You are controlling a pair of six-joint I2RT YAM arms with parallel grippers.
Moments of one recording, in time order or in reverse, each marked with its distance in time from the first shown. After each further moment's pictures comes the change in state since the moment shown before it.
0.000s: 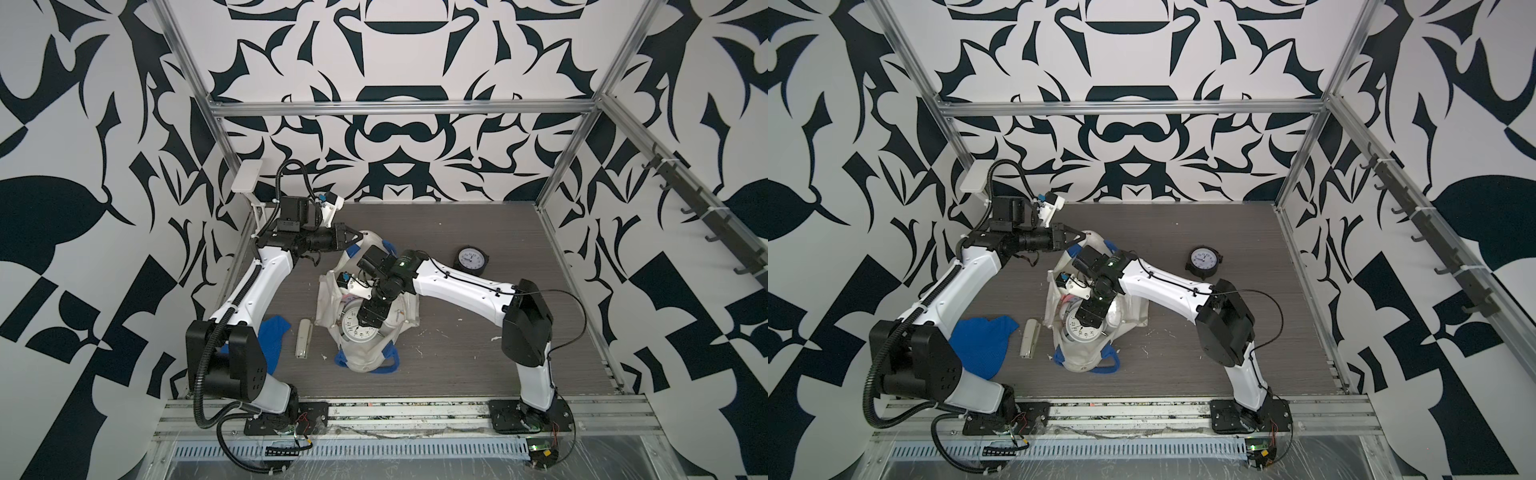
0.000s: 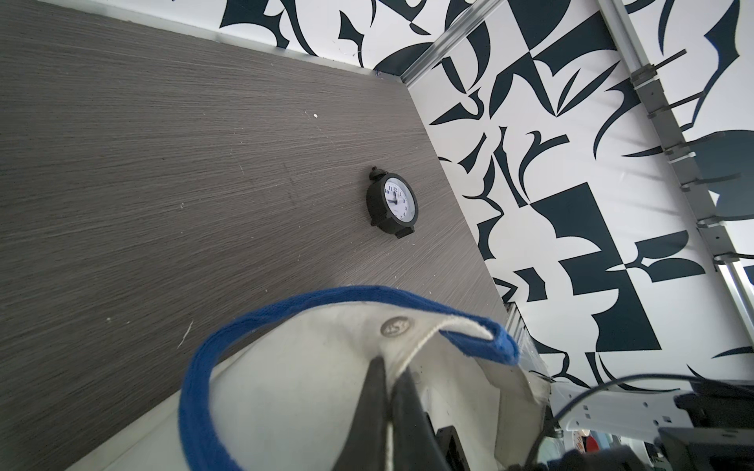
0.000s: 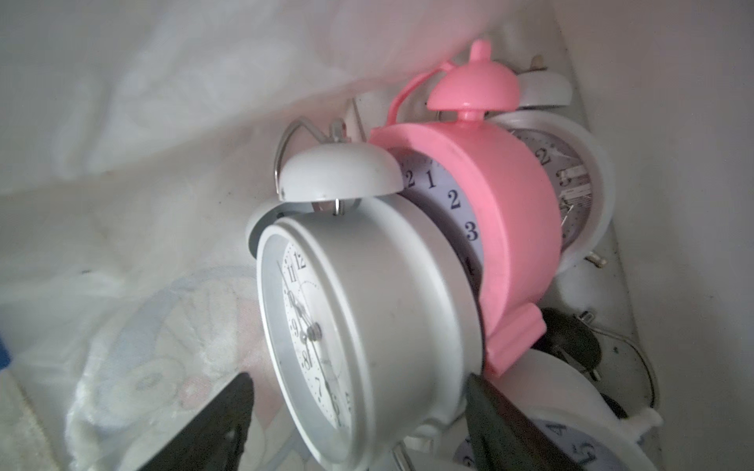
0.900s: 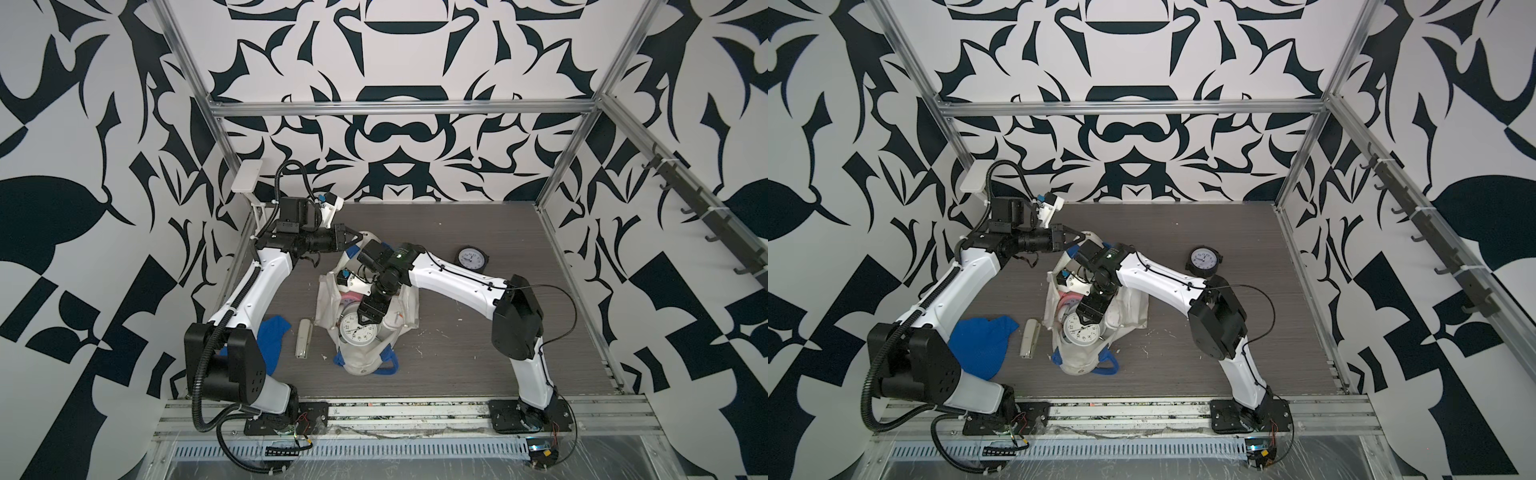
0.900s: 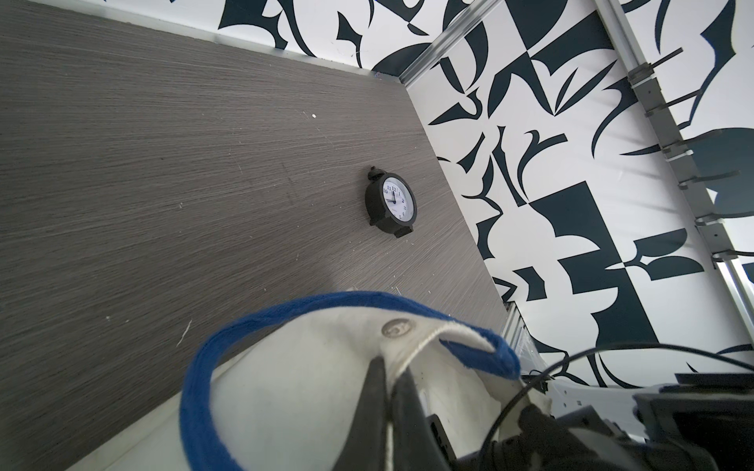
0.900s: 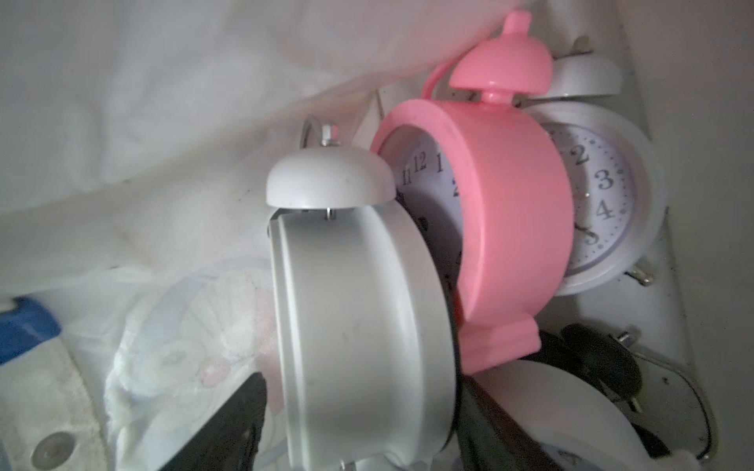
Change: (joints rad) left arm 0.000 -0.013 -0.011 0.003 0.000 0.000; right arm -0.024 0.063 0.090 -0.095 -0.151 -0.025
